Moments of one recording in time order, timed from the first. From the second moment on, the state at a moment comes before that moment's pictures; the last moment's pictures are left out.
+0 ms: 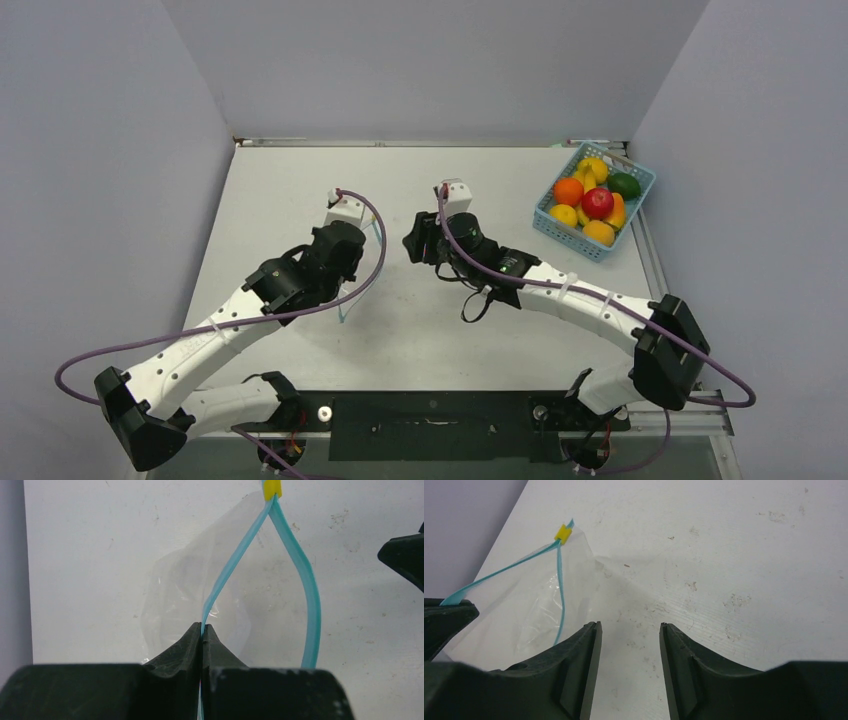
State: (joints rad) left arm -0.81 1.06 1.07 -0.76 -0.64 -0.32; right arm 0.89 1.43 1.03 0.01 0.22 0.50
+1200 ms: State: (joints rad) left arm -0.77 1.02 1.04 -0.74 -0.53 -0.30; right arm 0.41 1.60 1.26 -0.32 0.57 0.37
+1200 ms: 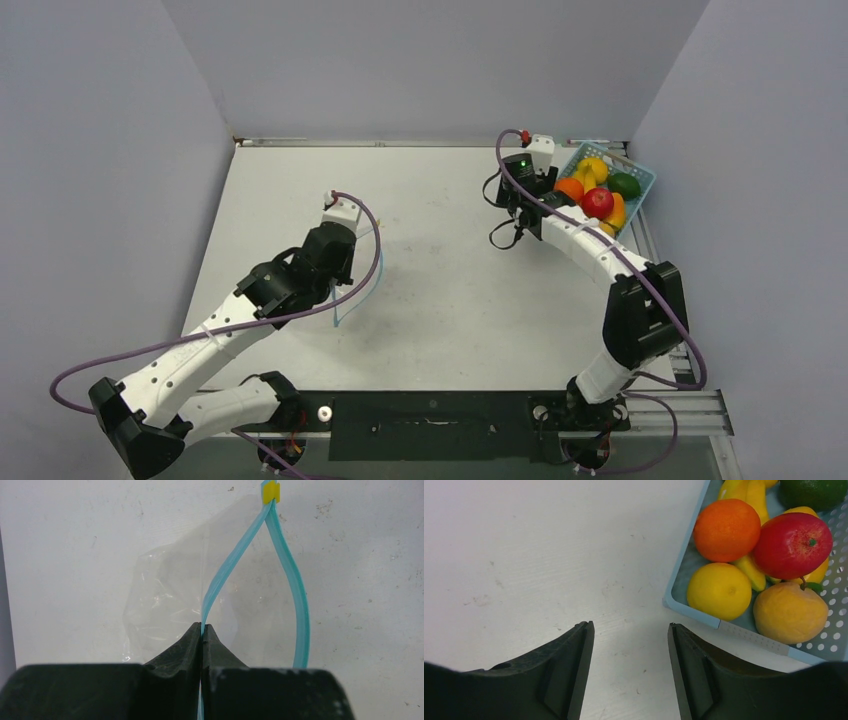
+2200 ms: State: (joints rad) left arm -0.73 1.01 1.03 -0.73 -0.46 -0.27; right arm 0.19 1.93 1.42 -0.28 0.48 0.38
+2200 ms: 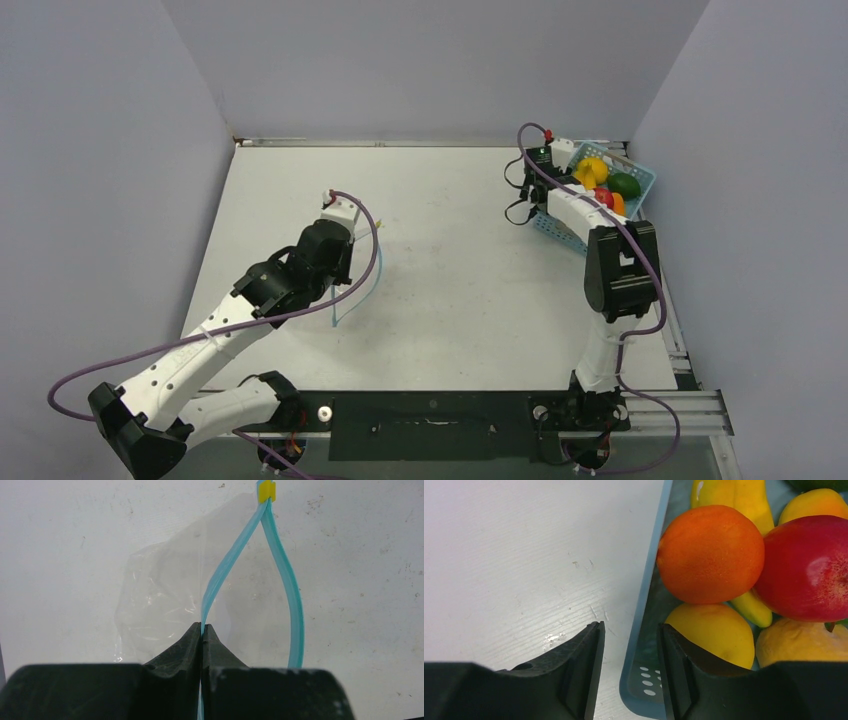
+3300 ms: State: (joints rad) left arm -0.72 1.03 1.02 -0.73 -0.44 -0.27; right arm 0.24 1.79 1.22 -0.21 0.41 0.41
